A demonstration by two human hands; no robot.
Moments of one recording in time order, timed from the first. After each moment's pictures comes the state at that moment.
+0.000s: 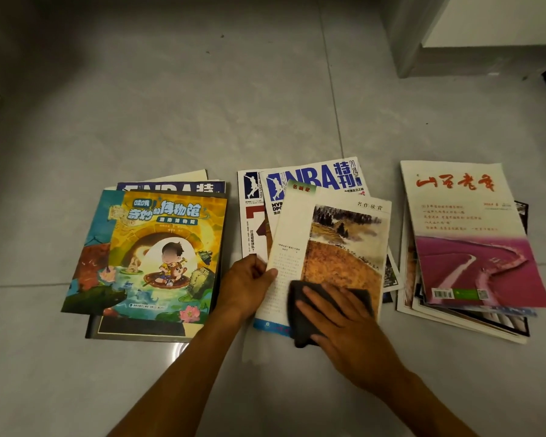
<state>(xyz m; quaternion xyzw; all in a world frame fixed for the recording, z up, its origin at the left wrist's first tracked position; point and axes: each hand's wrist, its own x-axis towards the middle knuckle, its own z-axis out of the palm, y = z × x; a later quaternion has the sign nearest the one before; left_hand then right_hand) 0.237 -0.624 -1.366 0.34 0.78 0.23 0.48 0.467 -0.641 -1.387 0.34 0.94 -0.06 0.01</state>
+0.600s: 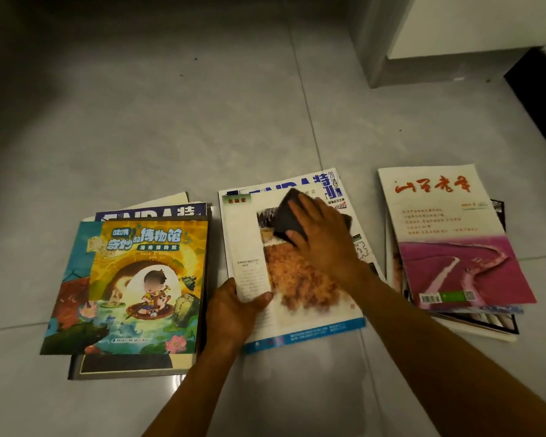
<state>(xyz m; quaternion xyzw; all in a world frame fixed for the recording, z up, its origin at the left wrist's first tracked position) 0.249 -0.630 -1.369 0.28 0.80 0.27 0.45 0.405 -0.483 -1.383 0.52 0.84 -0.16 -0.02</state>
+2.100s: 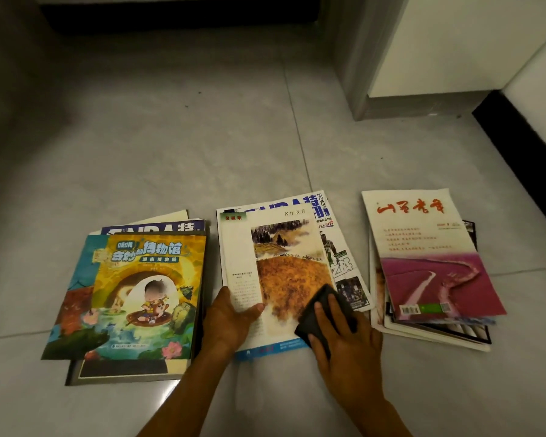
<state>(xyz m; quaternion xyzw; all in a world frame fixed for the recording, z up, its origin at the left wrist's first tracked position) 0.251 -0.628 -1.357 0.31 0.81 0.25 0.44 0.466 -0.649 -1.374 0.63 0.77 -0.08 -0.04</state>
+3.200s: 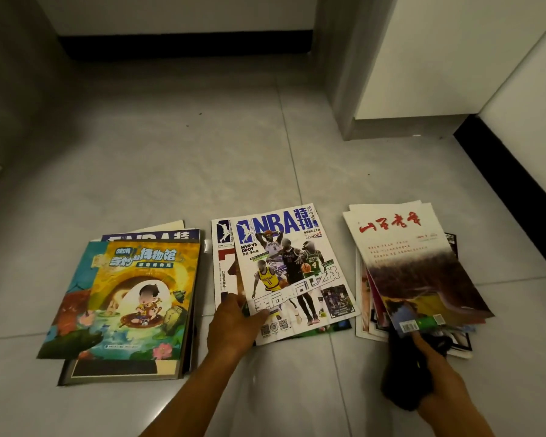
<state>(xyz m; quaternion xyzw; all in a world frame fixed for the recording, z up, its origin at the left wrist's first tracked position) 0.285 -0.628 -1.339 0.32 0.82 0.21 0.42 0.581 -0.637 -1.330 0.75 -0.01 -0.57 -0.34</state>
